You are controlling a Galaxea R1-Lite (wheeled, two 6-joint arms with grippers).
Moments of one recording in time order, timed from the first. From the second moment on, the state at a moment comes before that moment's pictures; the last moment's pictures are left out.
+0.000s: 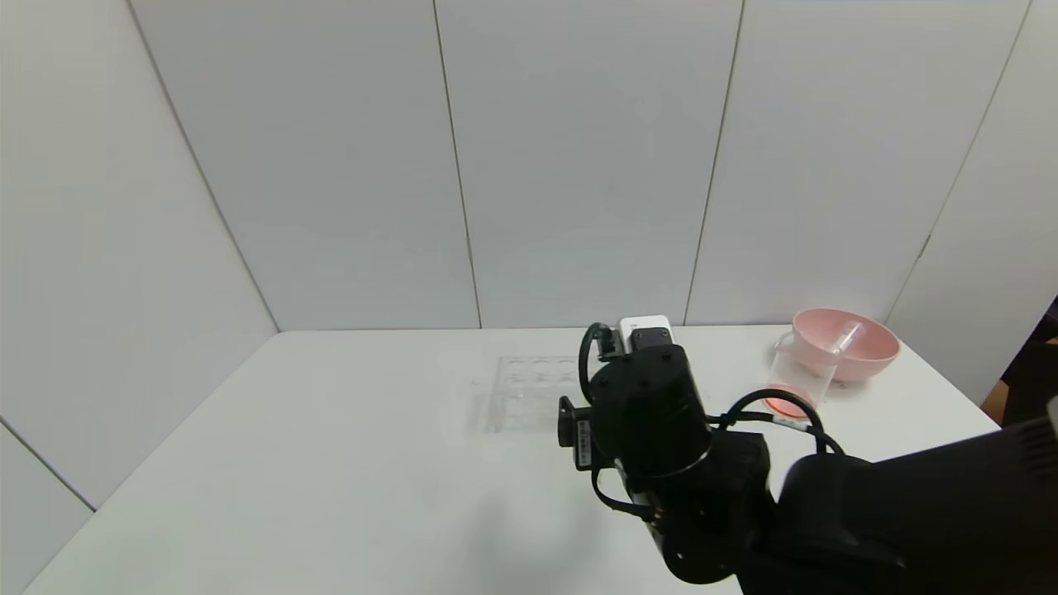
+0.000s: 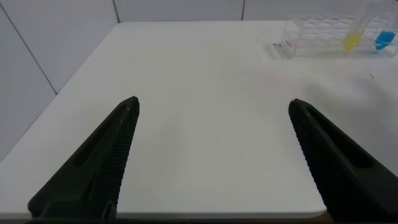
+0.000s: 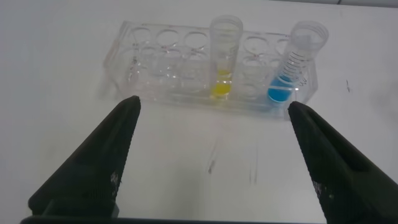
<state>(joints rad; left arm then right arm) 0.00 0.00 0.00 0.02 0.00 -0.02 0.90 2.01 -1.11 -0.45 -0.69 0.36</state>
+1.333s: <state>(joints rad) 0.00 0.00 0.00 0.02 0.00 -0.02 0.72 2.38 -1.57 -0.37 -0.57 0.29</state>
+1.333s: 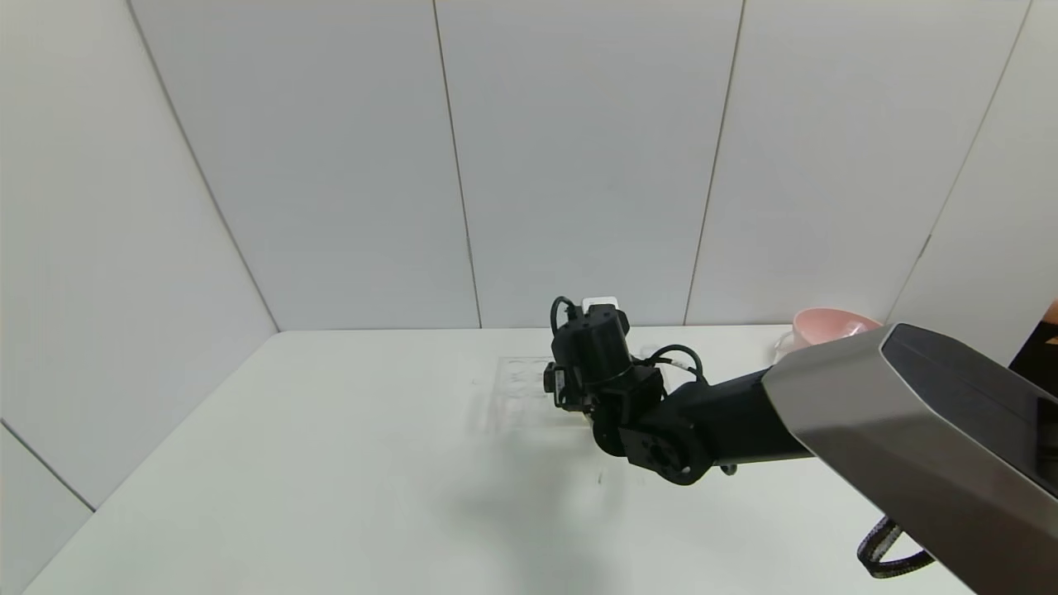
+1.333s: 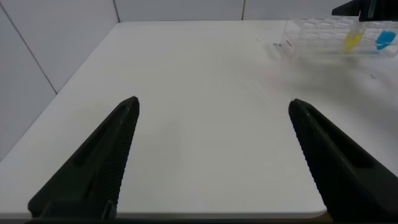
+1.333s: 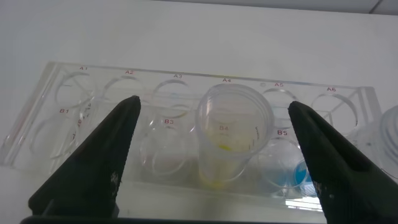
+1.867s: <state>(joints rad) 0.00 0.00 0.00 0.02 0.00 -0.02 0.72 2.38 -1.57 -0.37 -0.57 0.29</state>
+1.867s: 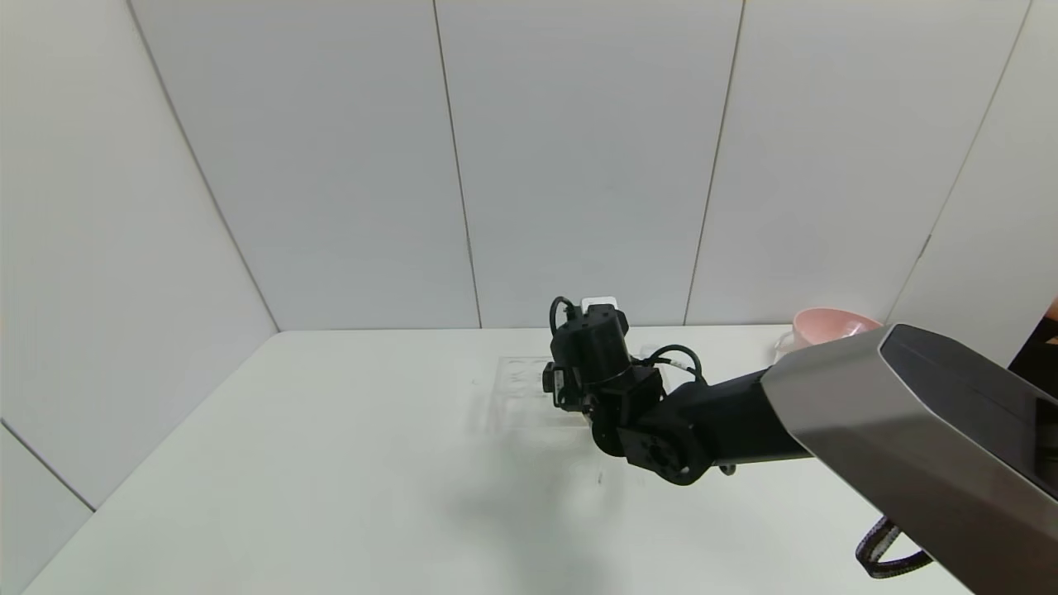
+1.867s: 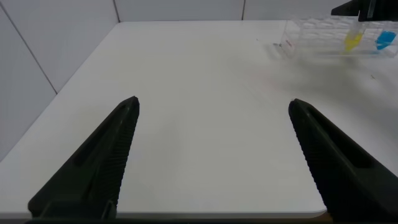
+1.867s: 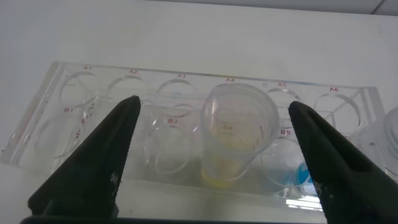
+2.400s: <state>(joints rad) 0.00 0.00 0.00 0.02 0.00 -0.02 0.72 2.37 -1.56 -0.38 -0.57 0.29</state>
